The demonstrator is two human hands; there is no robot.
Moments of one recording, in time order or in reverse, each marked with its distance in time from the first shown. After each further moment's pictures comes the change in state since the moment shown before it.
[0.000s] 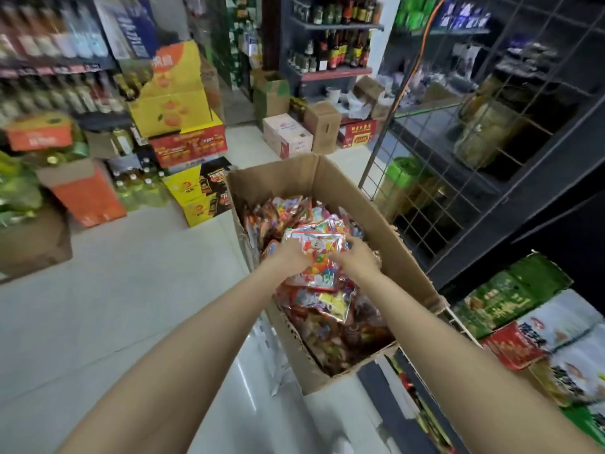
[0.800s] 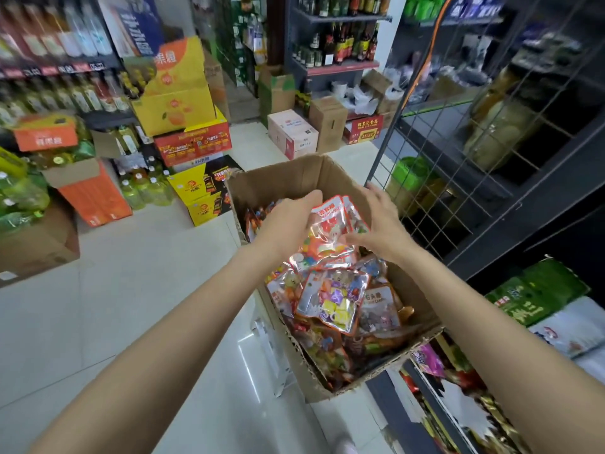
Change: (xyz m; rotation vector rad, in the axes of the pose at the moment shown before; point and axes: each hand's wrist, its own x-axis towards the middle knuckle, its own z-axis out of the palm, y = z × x) left_hand -0.022 0.020 -0.053 0.210 0.388 0.573; right_hand 0.024 -0.026 -0.051 -0.301 -0.018 -0.453
